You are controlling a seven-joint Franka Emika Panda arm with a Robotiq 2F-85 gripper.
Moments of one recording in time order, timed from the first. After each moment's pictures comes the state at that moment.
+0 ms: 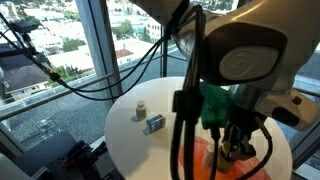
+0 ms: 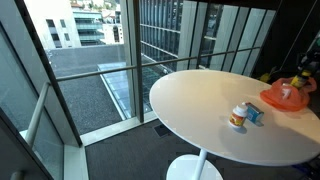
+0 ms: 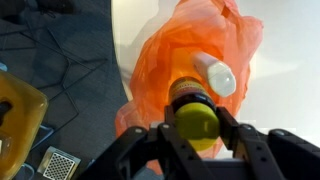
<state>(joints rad) -0.35 0.21 -0.38 -2.03 0.09 2.23 0.28</state>
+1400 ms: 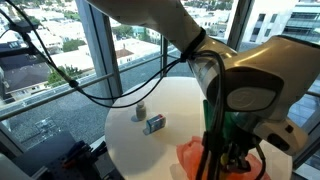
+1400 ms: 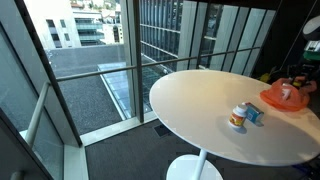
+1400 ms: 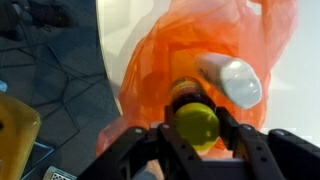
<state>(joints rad) -0.37 0.39 -0.37 -1.94 0.18 2.23 0.26</state>
